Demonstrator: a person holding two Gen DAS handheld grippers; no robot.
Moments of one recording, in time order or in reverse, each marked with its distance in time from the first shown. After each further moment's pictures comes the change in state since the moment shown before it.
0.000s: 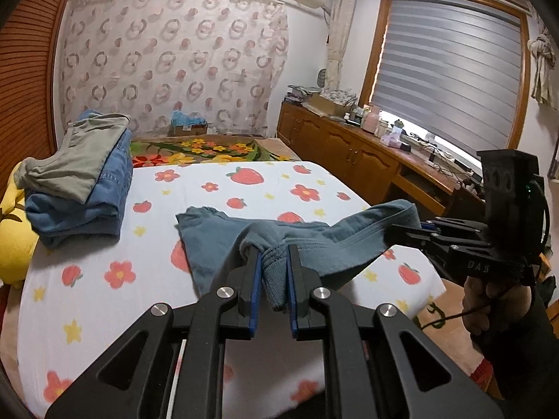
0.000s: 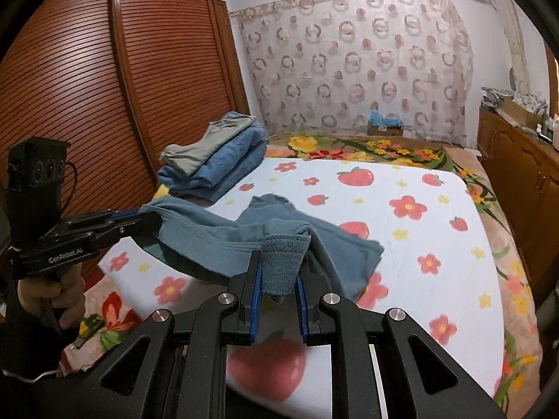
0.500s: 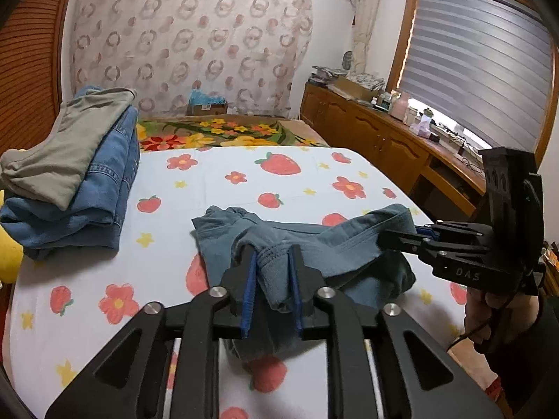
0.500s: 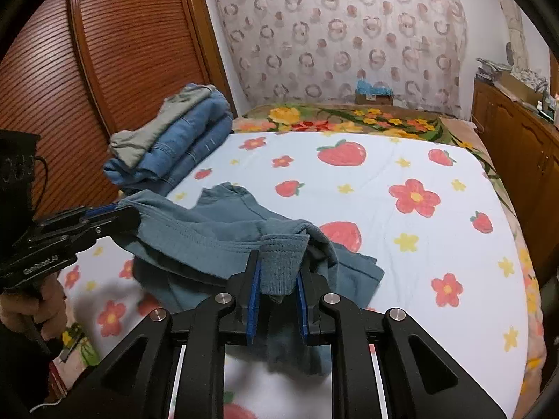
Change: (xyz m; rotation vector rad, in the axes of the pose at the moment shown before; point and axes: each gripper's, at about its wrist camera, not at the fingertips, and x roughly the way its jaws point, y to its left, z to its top) left arm 0.071 0.030 0.016 -0.031 0.081 0.083; right arm 0.104 -0.030 0.028 0.048 0.121 -0.043
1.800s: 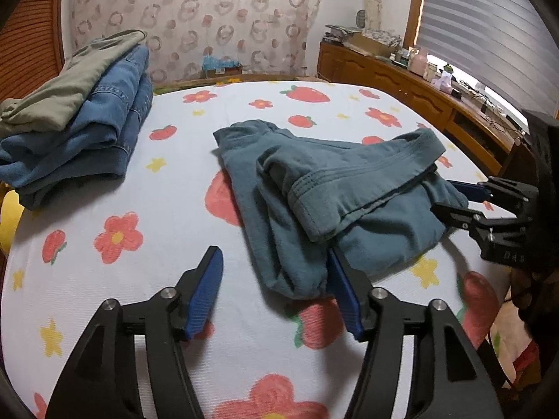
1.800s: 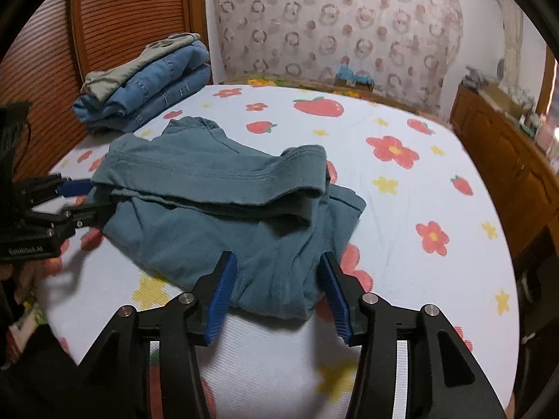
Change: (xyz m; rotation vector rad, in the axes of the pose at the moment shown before) left arm 0.031 0.016 -0.055 0.042 0.153 0.095; right arm 0.008 0.007 -0.046 -0.117 0.079 -0.166
